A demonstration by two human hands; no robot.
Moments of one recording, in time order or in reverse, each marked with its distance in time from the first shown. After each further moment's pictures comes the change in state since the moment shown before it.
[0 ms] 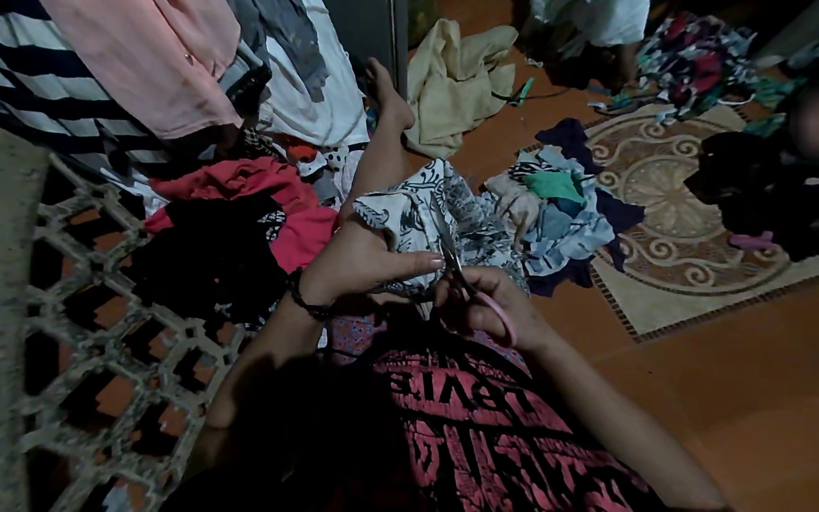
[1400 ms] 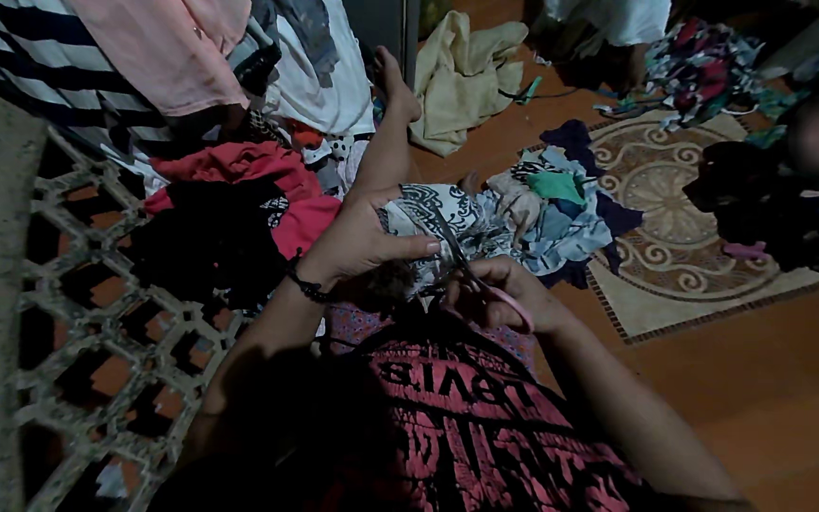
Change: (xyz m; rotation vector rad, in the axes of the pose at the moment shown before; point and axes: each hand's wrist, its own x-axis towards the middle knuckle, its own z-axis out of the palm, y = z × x) left_hand 0.000 -0.004 -0.003 -0.262 -0.023 -0.005; right_hand 0.000 -0.005 -0.024 -0.066 -0.182 0.062
